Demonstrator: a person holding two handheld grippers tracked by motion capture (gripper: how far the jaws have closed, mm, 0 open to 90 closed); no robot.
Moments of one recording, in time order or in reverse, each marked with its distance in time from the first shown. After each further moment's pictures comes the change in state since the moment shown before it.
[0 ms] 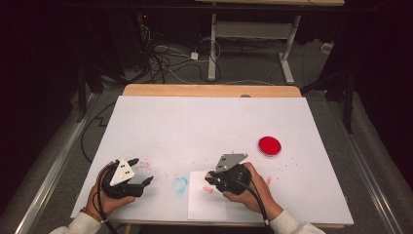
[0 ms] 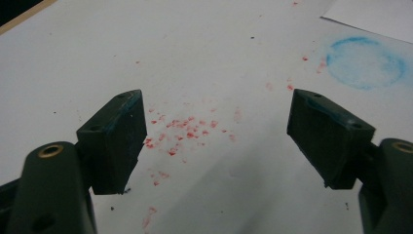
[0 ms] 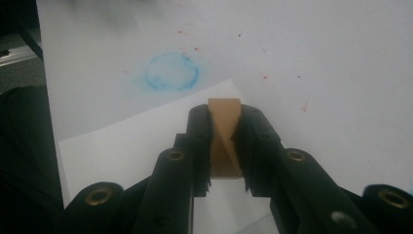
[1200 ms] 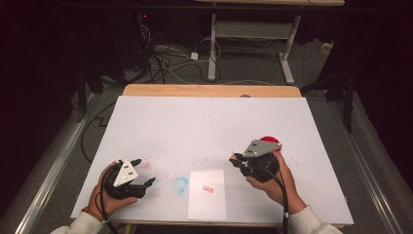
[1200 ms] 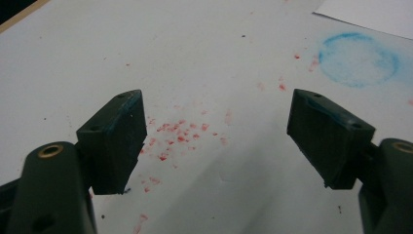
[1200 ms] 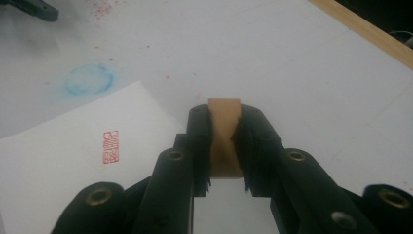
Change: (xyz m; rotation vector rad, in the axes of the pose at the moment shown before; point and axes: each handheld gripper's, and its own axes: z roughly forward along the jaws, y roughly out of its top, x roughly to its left) left arm -0.006 0.004 0.003 0.013 -0.010 0.034; right arm -0.040 -0.015 -0.056 -0.068 -0.205 0.082
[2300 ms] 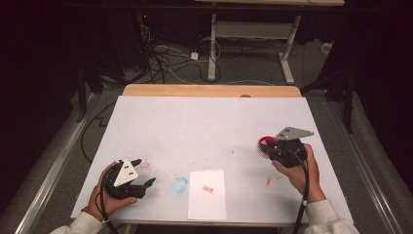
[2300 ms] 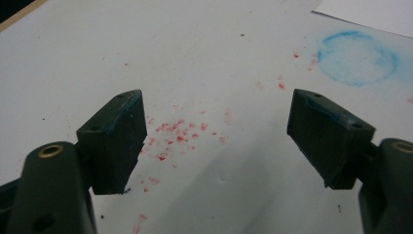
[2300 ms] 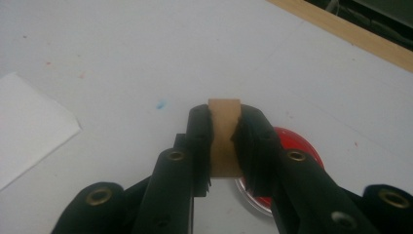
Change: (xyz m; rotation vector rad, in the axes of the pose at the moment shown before) left arm 0.000 0.000 0.000 0.002 0.003 0.017; right arm -0.071 -0.036 -0.019 0.035 -0.187 0.176
